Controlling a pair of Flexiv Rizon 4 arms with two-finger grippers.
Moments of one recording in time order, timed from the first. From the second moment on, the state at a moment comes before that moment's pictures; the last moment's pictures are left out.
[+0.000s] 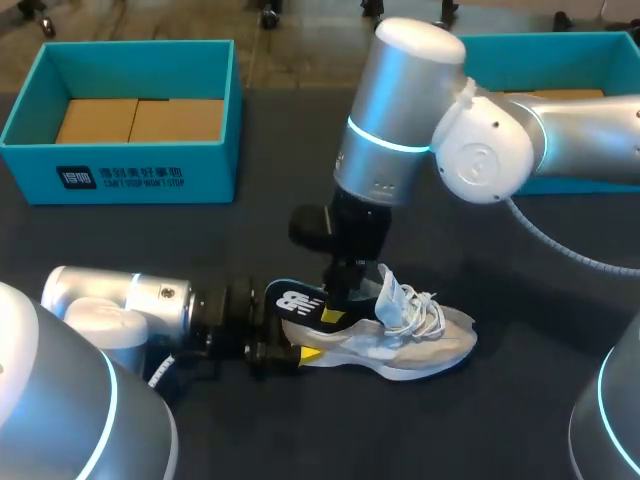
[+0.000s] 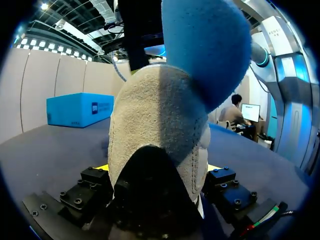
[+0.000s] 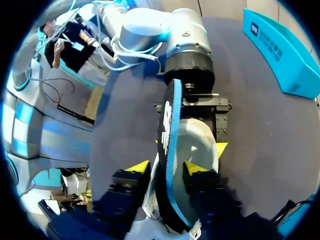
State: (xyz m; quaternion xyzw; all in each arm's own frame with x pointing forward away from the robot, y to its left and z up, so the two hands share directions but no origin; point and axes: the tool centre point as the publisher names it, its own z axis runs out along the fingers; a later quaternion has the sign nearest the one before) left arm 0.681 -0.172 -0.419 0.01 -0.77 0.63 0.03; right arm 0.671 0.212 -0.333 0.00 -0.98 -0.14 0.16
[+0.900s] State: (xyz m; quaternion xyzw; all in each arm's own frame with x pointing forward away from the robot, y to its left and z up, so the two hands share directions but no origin) left arm 0.681 -0.172 -0.419 0.01 -0.77 0.63 0.03; right arm 0.665 0.205 -0.328 -0.11 -0.95 -0.17 0.22
